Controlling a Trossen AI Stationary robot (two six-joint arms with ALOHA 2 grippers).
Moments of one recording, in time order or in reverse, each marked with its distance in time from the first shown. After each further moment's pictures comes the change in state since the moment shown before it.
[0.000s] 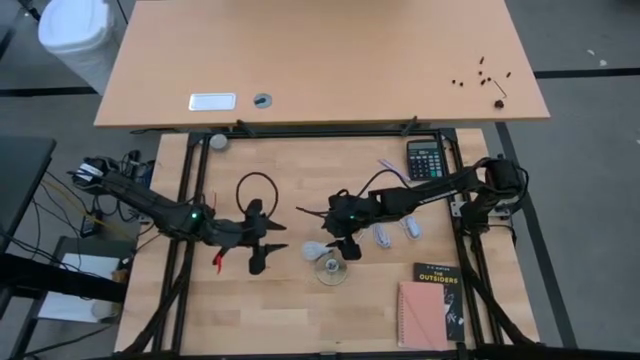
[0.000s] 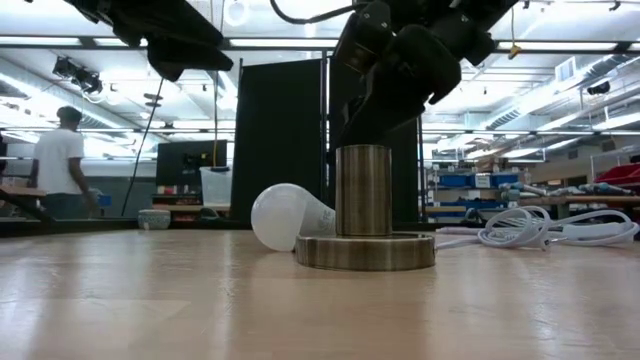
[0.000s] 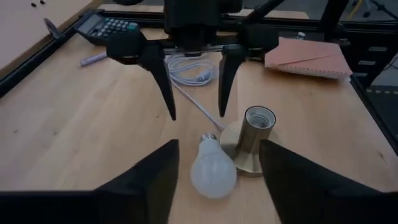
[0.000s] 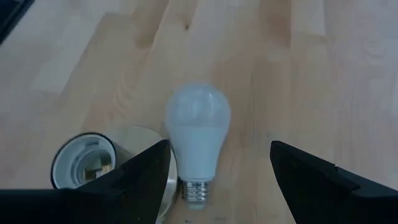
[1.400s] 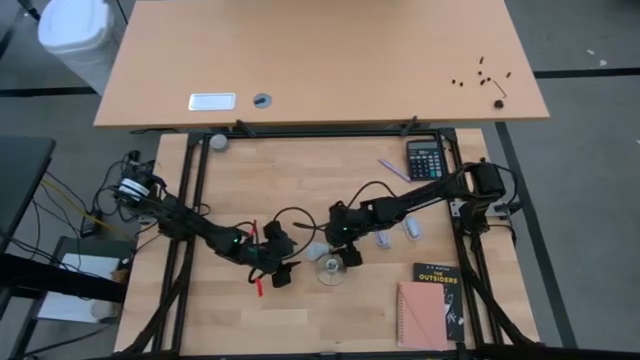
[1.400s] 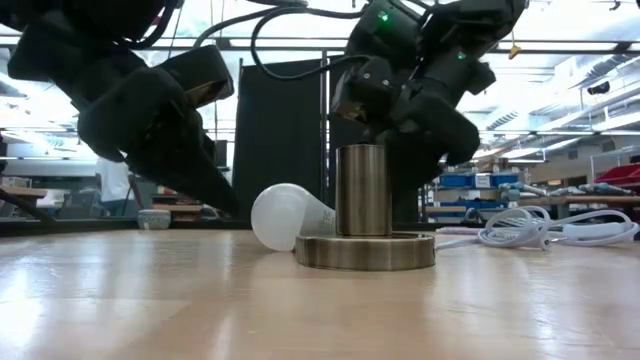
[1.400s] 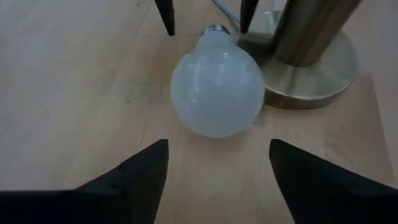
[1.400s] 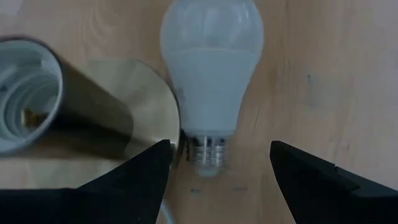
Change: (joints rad) left arm -0.004 0.510 0.000 0.207 -0.010 -0.168; right arm 0.019 0.131 -0.012 -0.025 0.014 -0.025
